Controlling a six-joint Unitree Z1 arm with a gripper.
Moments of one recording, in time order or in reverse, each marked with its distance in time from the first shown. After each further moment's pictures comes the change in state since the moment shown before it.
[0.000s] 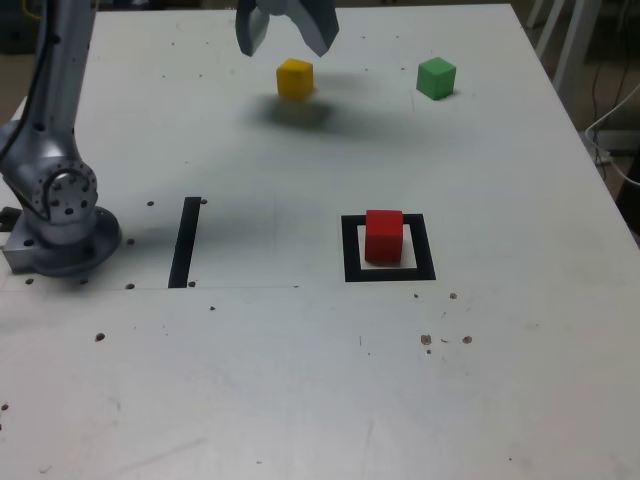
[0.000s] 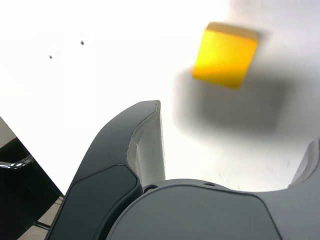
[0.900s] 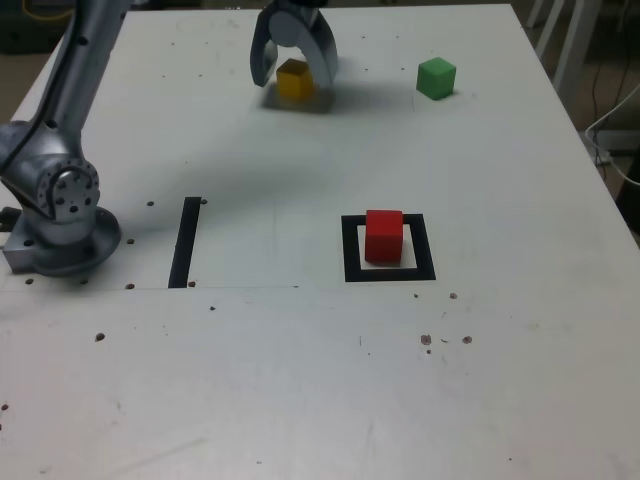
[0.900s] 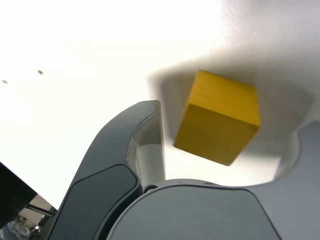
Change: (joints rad) arm 0.065 0.208 -0.113 0.015 -0.093 0.014
